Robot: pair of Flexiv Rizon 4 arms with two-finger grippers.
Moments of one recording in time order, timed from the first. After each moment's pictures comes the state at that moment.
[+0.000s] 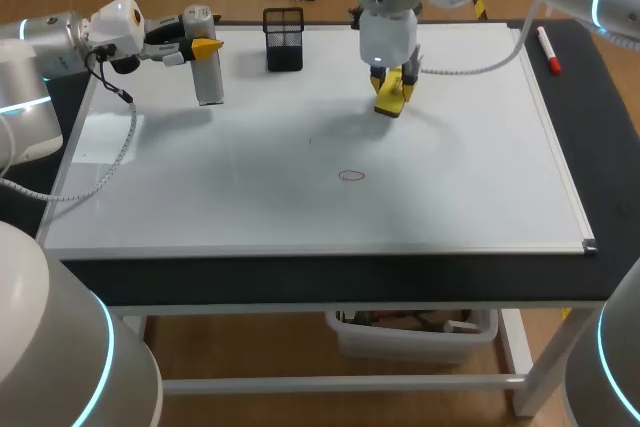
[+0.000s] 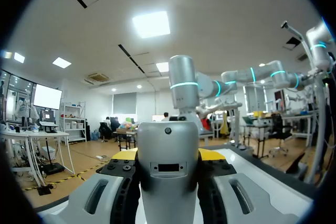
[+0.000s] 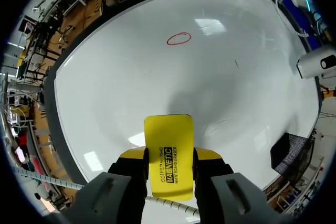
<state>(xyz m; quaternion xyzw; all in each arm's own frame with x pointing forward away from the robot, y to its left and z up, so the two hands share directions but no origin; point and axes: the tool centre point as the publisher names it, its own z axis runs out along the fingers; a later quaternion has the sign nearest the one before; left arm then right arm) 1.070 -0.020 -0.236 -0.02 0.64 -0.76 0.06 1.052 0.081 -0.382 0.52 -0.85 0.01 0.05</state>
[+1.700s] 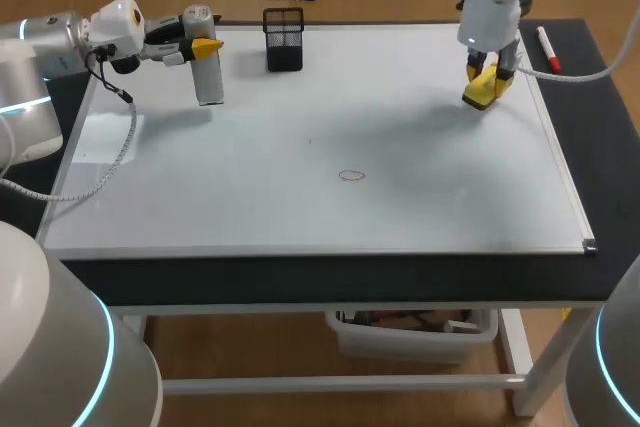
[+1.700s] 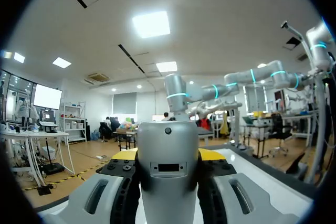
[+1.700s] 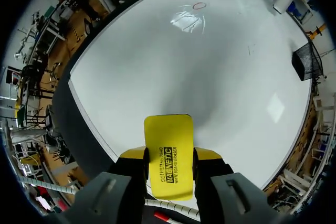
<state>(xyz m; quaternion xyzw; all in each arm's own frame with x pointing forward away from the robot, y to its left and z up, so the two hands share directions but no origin) 1.070 -0.020 -0.236 -0.02 0.64 -0.76 0.06 1.061 -0.093 -0.382 0.36 -0.93 -0.02 0.07</state>
